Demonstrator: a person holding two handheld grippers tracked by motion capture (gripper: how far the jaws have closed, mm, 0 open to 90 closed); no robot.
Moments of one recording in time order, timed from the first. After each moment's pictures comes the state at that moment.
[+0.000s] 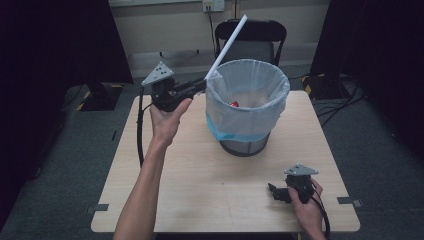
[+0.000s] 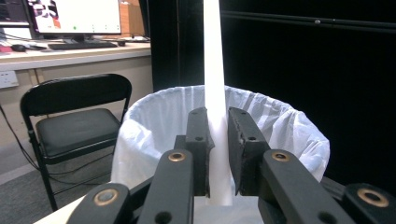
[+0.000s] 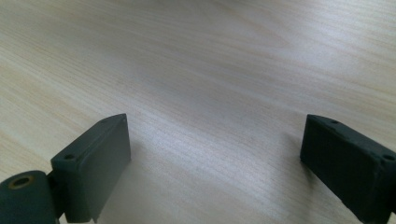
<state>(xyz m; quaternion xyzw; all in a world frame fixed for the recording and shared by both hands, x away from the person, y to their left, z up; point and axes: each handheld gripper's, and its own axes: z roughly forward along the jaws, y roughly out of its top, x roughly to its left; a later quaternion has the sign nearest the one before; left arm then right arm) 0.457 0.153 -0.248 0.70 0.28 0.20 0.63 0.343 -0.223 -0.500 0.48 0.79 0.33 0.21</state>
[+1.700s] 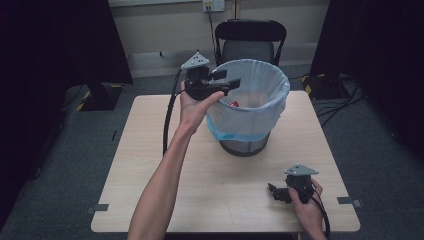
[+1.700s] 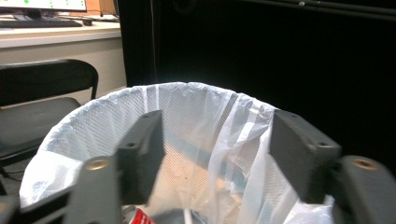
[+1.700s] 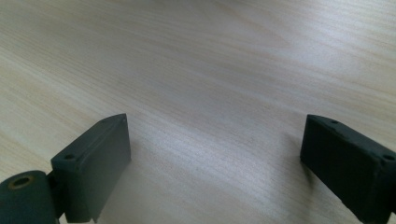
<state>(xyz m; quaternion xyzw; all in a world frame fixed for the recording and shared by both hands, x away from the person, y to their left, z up) 0.498 0.090 -0.249 0.73 0.26 0.15 0.61 0.343 -0.223 -0.500 0.48 0.79 0.33 0.21</state>
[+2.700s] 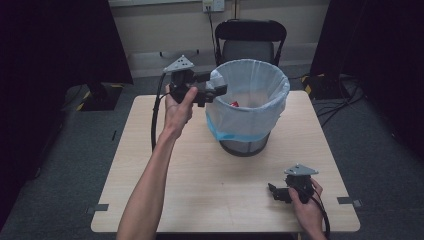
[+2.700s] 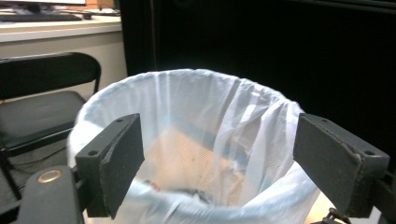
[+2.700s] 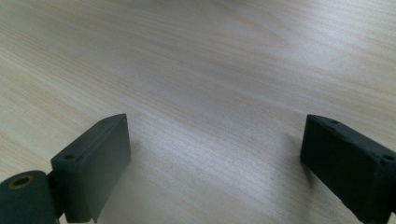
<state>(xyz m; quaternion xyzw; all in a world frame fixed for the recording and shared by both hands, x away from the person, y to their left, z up) 0.488 0.129 -0.250 0.74 0.27 0.14 0.60 0.343 -0.223 -0.500 0.48 0.79 0.33 0.21</state>
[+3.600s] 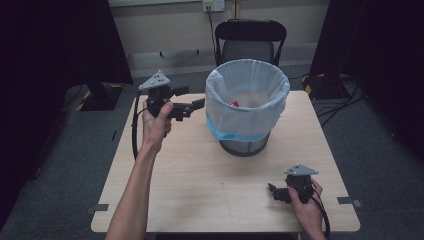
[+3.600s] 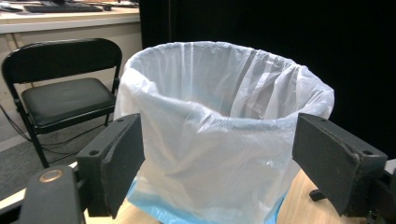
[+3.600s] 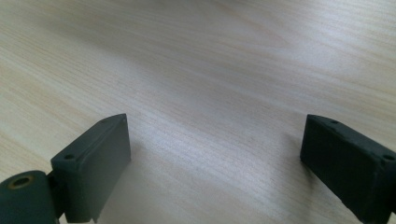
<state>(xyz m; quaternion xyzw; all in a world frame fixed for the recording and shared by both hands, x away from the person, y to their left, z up) 0.457 0.180 -0.270 0.74 0.28 0.16 0.58 0.344 -0.223 -0.500 0.48 0.79 0.33 0.21</state>
